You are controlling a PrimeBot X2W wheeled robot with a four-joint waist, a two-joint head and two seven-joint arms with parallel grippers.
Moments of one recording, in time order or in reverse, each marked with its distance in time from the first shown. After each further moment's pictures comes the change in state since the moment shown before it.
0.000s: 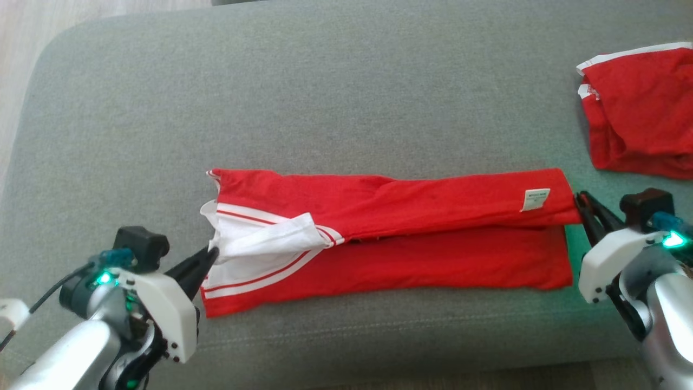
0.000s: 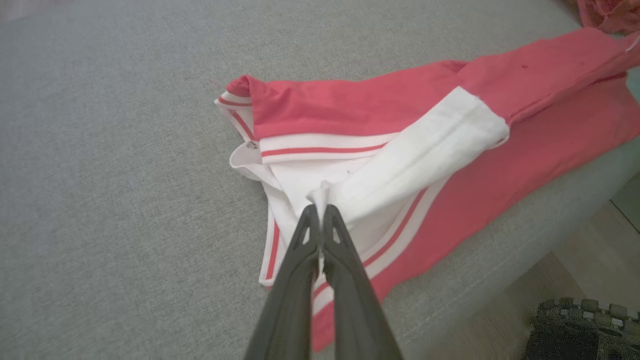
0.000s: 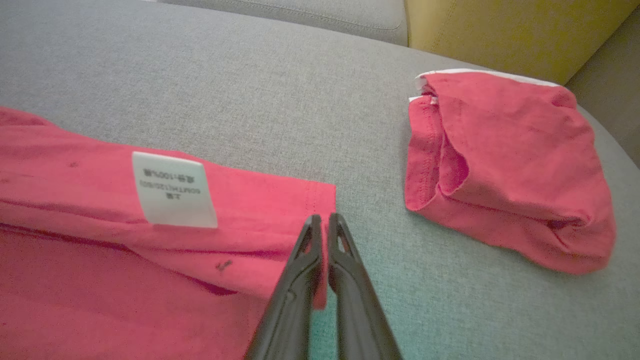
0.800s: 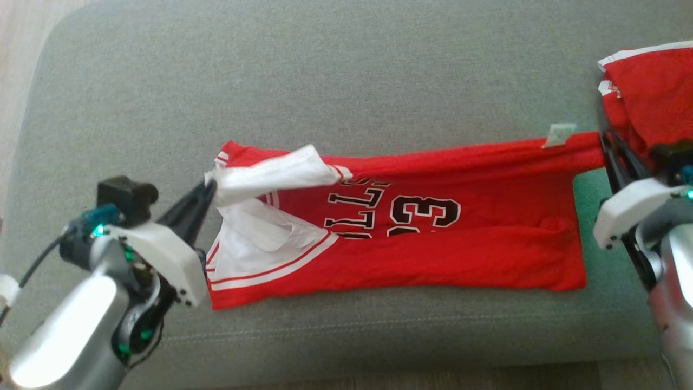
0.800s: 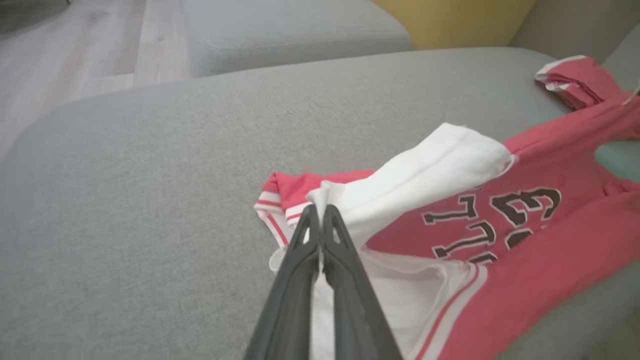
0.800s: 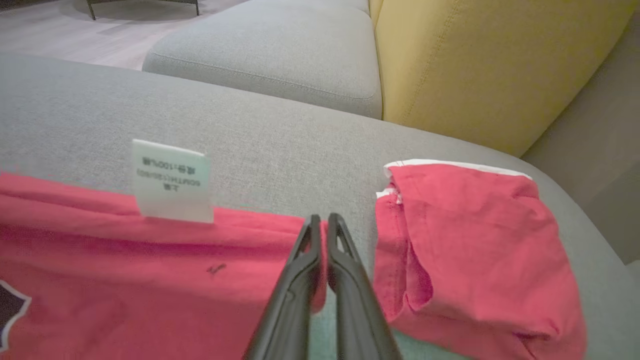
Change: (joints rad) left arm -0.119 -0.097 0.073 0.048 0.027 0.037 -0.100; right arm -0.189 0.009 -0.052 0.127 -0.066 0.000 -0.117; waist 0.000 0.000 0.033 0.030
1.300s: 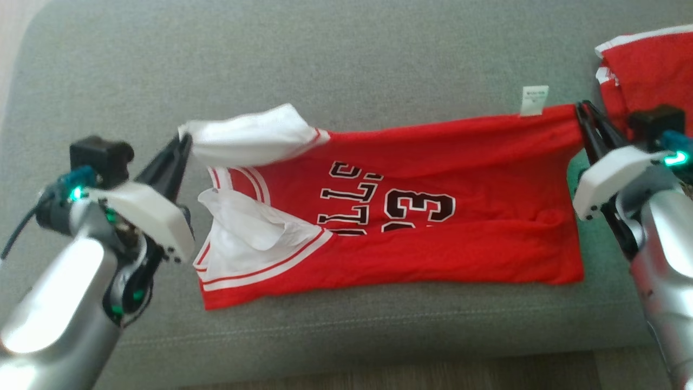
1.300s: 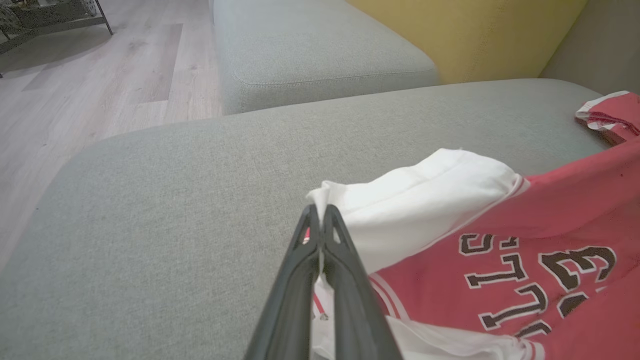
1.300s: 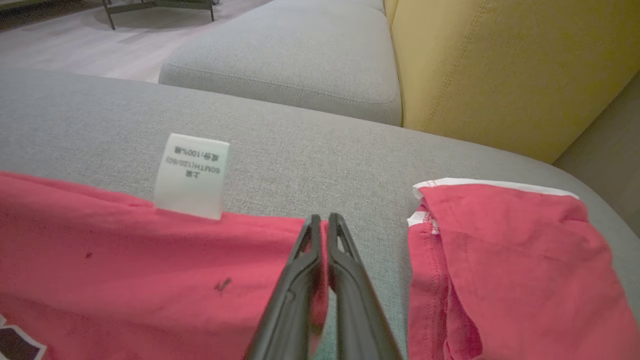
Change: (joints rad) left arm -0.097 -0.029 0.036 0.081 0.026 0.017 -0.028; right arm -0.137 0.013 0.105 0.119 0.061 0.000 -0.015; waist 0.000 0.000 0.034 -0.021
